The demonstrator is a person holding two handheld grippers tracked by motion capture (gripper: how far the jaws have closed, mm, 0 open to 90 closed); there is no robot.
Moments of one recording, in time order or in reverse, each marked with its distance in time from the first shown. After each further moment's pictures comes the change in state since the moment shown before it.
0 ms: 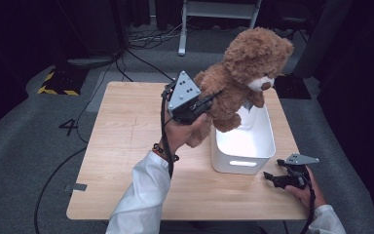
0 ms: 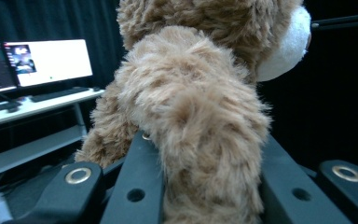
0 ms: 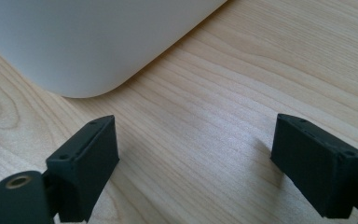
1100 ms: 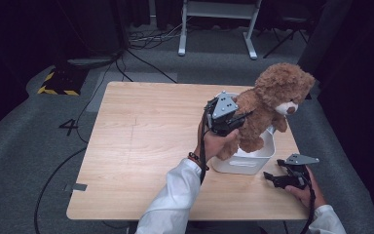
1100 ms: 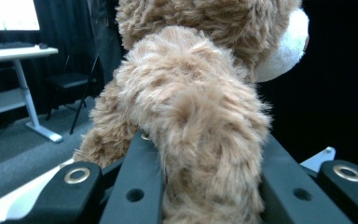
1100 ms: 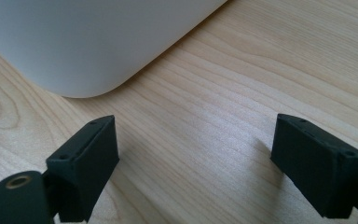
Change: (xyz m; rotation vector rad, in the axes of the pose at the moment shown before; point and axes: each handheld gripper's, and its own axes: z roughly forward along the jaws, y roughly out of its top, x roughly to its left) left arm -0.037 -0.070 0.087 0.115 -0.122 -0.131; right arm 0.000 0.000 0.000 0.000 0.002 0.000
